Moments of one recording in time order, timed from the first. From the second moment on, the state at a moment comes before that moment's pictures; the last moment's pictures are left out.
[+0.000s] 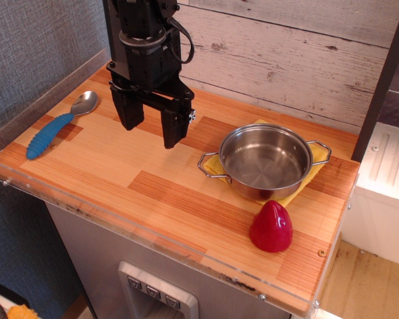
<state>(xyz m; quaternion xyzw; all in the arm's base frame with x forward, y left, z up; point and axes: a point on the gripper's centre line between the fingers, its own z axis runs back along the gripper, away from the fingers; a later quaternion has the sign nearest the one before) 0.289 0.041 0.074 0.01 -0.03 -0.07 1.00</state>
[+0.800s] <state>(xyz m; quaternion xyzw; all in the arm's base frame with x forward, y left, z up) 0.316 -0.005 0.066 0.00 -0.04 -0.12 0.99</state>
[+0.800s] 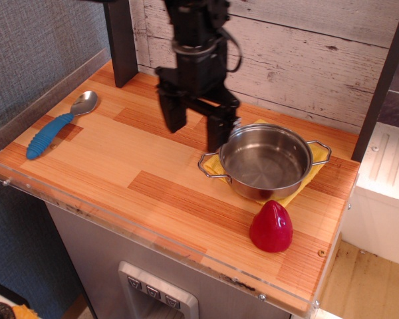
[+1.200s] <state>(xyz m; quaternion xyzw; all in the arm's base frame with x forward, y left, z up) 0.344 -0.033 0.045 0.00 -0.04 -0.12 0.99</state>
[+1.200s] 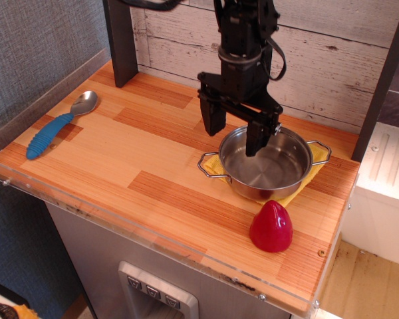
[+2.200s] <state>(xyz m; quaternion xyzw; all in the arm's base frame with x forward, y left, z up) 0.348 -0.034 0.020 0.00 -0.02 -0.13 0.99</state>
